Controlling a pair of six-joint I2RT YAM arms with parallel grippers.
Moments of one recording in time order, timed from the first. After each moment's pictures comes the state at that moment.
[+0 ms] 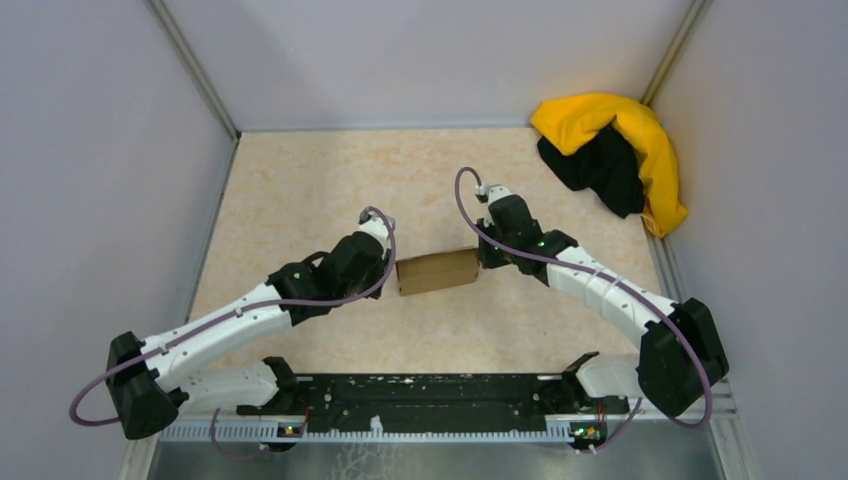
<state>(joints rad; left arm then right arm) -0.94 1.09 0.89 -0.58 -0.40 -0.35 0.60 1.28 0.88 -0.39 0.02 0.29</state>
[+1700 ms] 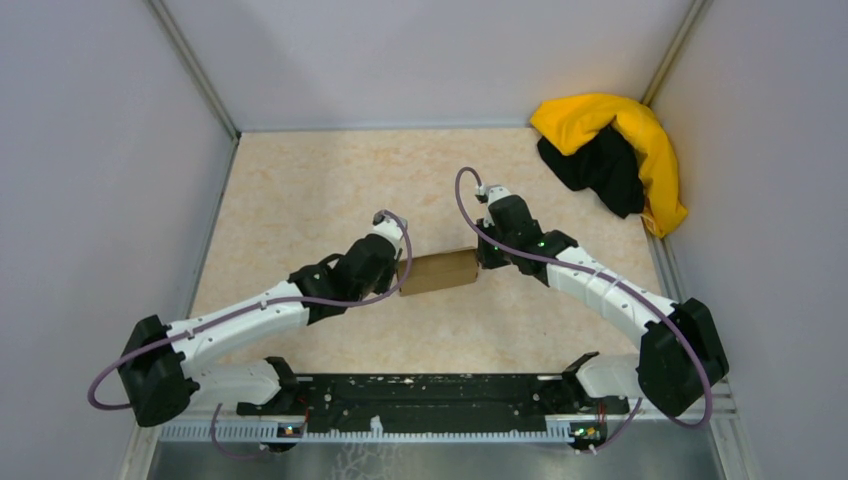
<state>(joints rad) -0.95 1.18 0.81 -0.36 -0.44 -0.28 0.60 1.28 0.87 -0.39 0.01 0.29</state>
